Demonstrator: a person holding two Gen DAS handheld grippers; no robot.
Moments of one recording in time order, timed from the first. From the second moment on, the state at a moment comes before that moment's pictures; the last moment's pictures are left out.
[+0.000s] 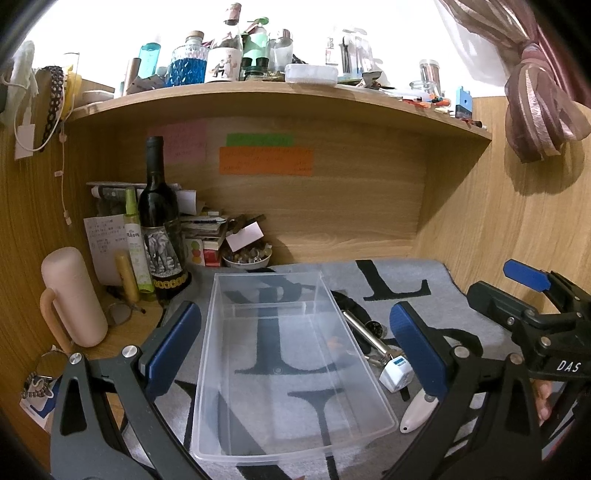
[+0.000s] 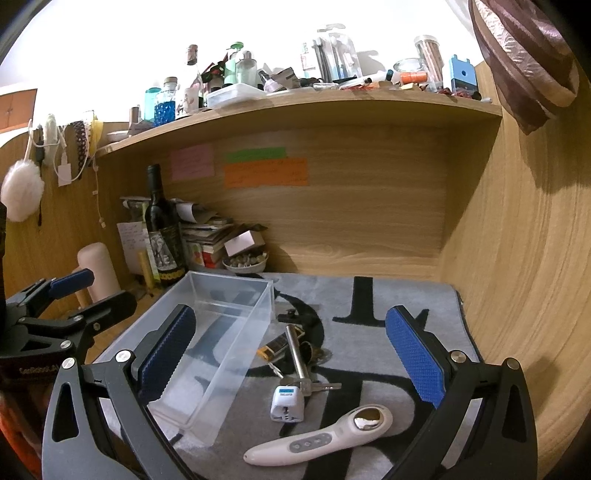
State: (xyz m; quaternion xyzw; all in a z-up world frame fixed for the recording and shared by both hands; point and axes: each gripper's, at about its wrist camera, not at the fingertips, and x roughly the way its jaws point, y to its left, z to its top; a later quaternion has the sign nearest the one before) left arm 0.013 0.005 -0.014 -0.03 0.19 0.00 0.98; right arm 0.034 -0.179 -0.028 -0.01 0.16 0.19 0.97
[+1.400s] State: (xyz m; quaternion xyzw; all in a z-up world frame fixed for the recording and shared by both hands) left arm 0.105 0.112 -0.068 -0.04 0.42 0.02 0.90; right arm 0.105 -0.178 -0.072 -0.02 0.28 0.19 0.94
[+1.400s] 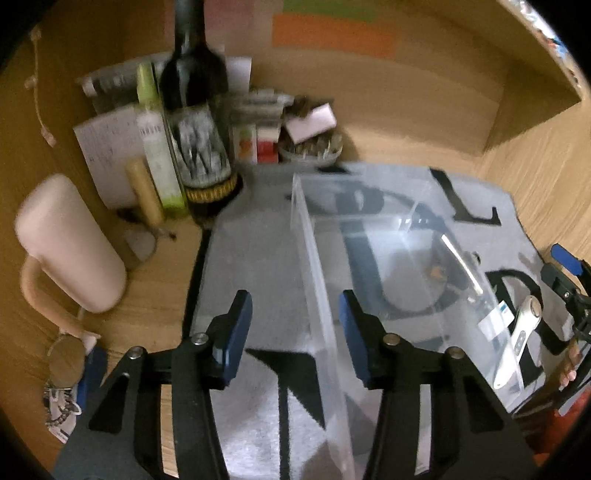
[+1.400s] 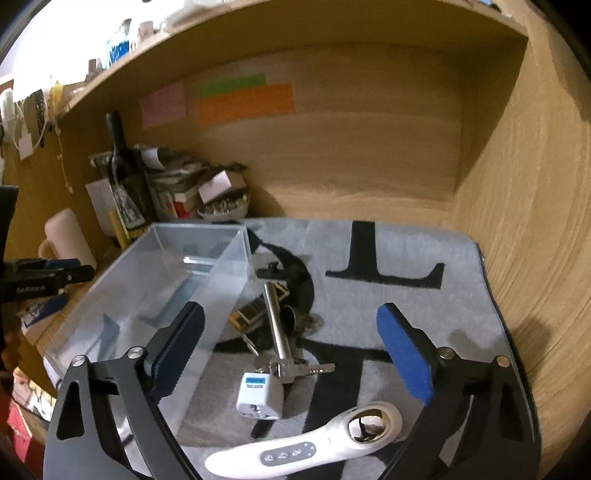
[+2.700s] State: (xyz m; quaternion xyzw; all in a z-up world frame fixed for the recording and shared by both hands) left arm 0.133 0.098 -0.098 -0.03 0.51 -0.06 0.86; right arm 0.192 -0.137 -0.140 -0.08 0.48 0.26 0.84
